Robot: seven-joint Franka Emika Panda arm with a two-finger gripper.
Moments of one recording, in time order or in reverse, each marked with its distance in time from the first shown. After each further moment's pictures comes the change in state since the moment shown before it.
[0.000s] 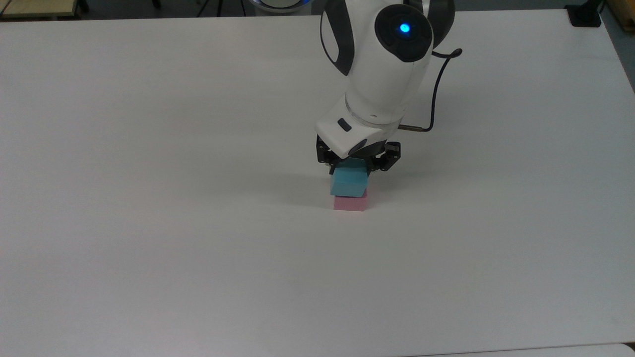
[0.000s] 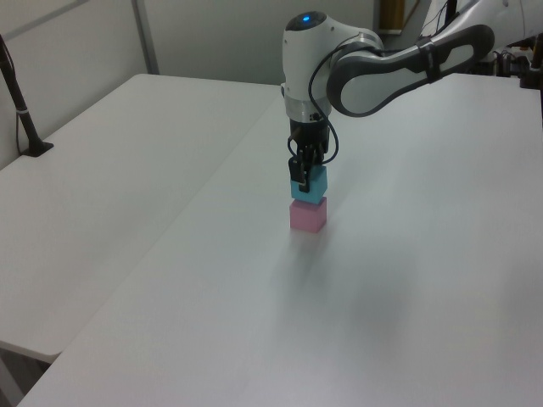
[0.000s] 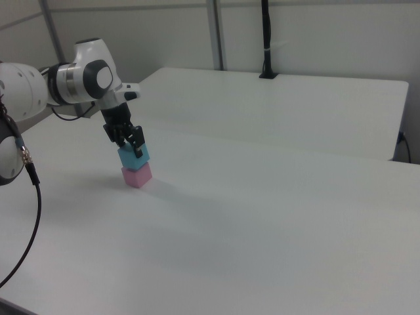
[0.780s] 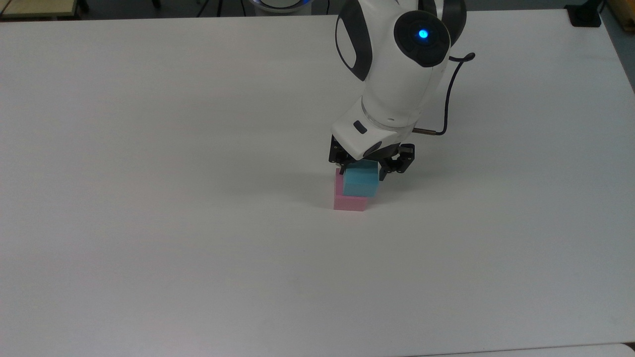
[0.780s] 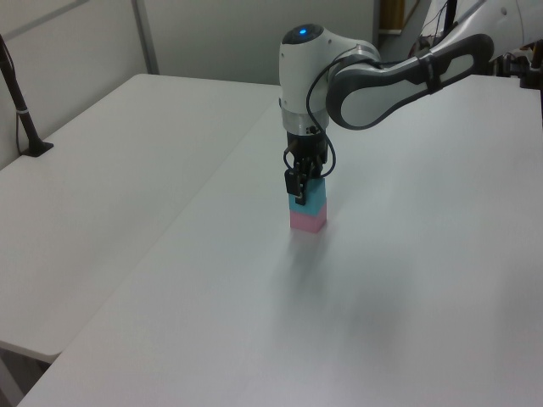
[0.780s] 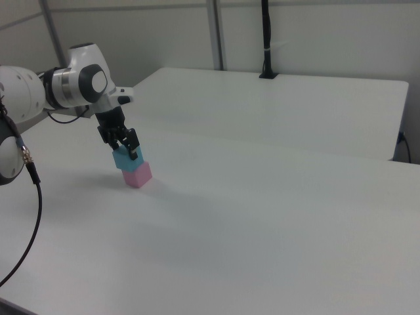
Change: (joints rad) arm 0.029 0.020 0.002 0.000 0.000 0.019 0.061
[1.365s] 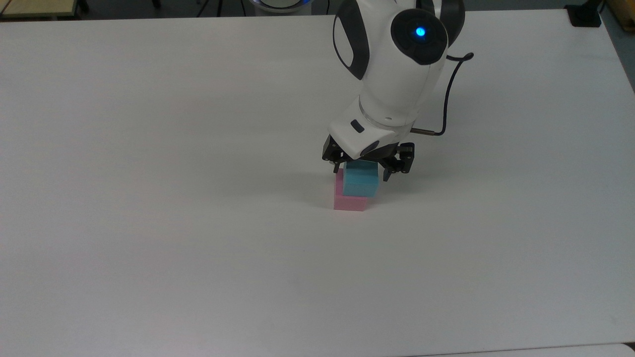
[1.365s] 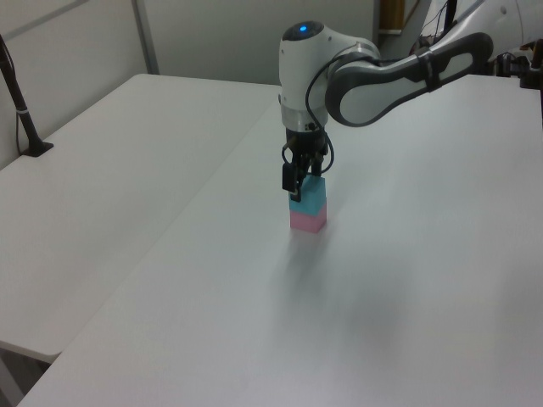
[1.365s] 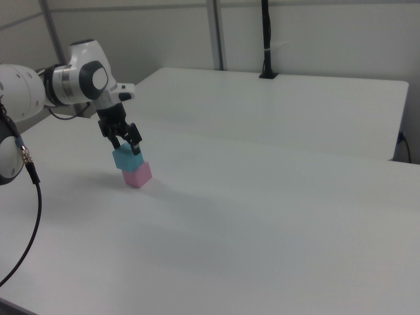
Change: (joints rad) arm -0.005 -0.005 -0.004 0.015 0.005 0.001 0.006
